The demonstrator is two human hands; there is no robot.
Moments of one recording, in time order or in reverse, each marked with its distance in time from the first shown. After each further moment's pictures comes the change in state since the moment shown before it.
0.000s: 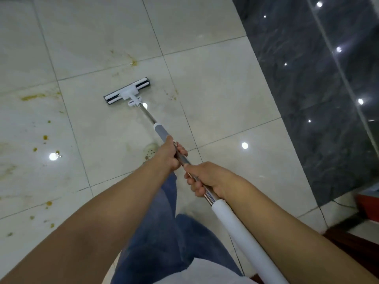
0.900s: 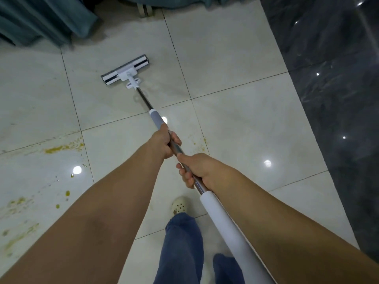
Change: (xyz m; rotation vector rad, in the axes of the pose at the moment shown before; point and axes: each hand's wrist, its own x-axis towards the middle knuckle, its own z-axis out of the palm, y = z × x) left_hand 0.155 0.400 0.163 0.126 0.127 0.116; right_hand 0.168 -0.419 0.050 0.083 -0.075 -0.007
